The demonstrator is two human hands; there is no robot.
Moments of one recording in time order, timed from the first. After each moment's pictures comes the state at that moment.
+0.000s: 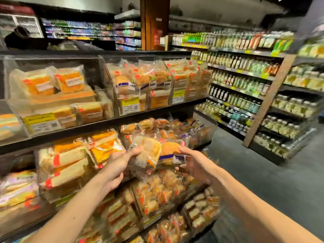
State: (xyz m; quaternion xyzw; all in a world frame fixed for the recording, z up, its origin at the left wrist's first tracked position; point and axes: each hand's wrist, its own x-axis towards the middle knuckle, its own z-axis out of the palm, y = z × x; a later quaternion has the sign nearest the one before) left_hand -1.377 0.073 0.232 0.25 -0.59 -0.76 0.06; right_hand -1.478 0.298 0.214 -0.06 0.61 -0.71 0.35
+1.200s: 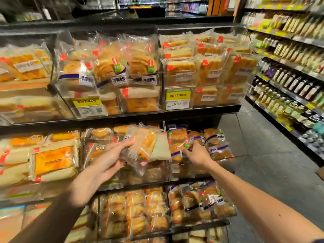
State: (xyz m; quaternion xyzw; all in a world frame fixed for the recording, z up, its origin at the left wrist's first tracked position) left_hand -1.629 0.148 0.216 0.38 -0.53 -0.75 0.14; right_hand -1.860 0.299 0.105 -0.25 0.90 -0.29 0.19
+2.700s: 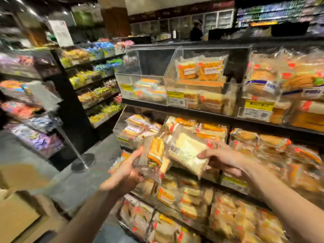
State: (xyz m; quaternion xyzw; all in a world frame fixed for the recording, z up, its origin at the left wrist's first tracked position) left_hand -1.245 0.075 0.223 0.44 -0.35 -0.74 0.37; right_hand -1.532 0.115 0.220 -0.44 0.54 -0.43 0.57
